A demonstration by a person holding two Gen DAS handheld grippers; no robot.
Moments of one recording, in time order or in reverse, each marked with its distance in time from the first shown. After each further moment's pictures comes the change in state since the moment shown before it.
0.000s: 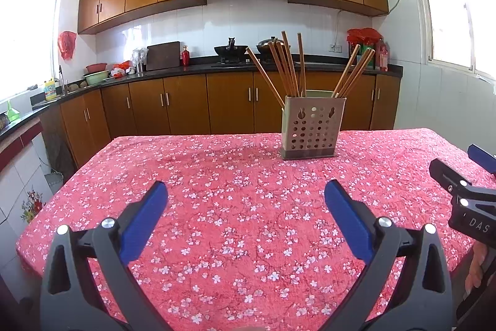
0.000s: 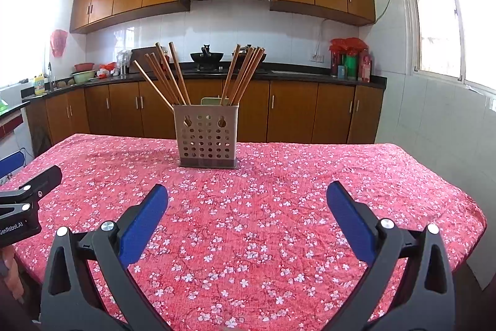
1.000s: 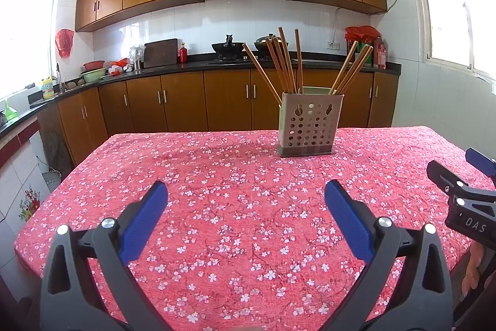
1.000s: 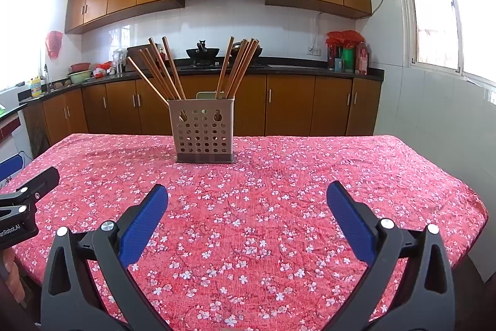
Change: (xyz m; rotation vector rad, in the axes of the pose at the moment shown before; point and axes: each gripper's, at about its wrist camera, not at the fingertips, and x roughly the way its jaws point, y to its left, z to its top) left arm 0.005 0.002 -0.003 0.001 0.012 -0.012; right arm 0.003 -0.004 -0.004 0.023 0.023 -0.009
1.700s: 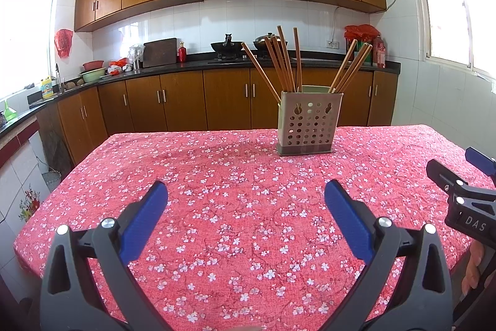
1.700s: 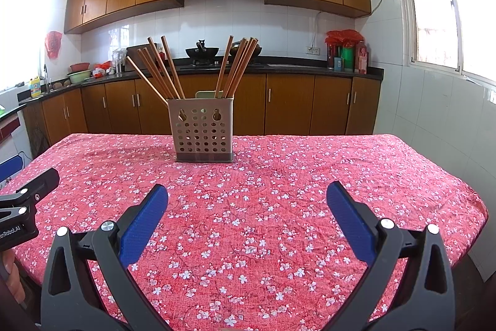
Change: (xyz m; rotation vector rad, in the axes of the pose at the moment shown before) left arm 0.000 0.002 0.000 0.000 0.002 -0.004; right arm 0.000 -0.001 0.000 0.000 0.001 0.001
